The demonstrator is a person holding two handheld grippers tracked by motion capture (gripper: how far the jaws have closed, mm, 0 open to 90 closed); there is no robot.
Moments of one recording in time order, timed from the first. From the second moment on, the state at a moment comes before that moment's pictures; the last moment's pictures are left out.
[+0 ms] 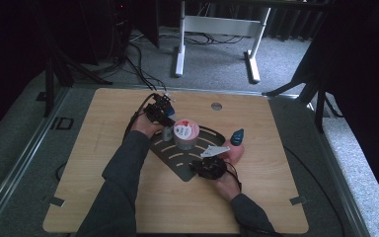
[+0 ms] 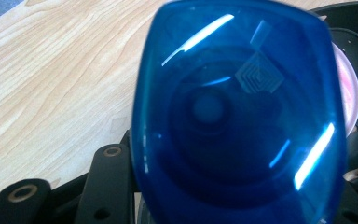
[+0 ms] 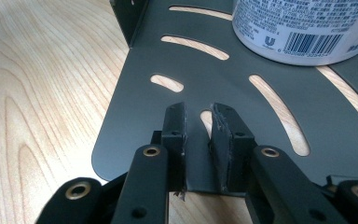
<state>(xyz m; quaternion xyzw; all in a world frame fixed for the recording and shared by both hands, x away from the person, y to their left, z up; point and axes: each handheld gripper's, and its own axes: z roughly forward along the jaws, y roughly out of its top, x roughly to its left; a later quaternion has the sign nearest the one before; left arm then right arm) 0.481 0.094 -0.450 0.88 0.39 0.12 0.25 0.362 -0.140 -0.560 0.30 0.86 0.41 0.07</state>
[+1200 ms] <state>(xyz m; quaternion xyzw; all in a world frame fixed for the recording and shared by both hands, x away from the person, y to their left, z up) 0.445 0.118 -0.430 0.88 0.38 0.16 0.23 0.362 -0.140 -0.560 0.30 0.86 0.41 0.07</state>
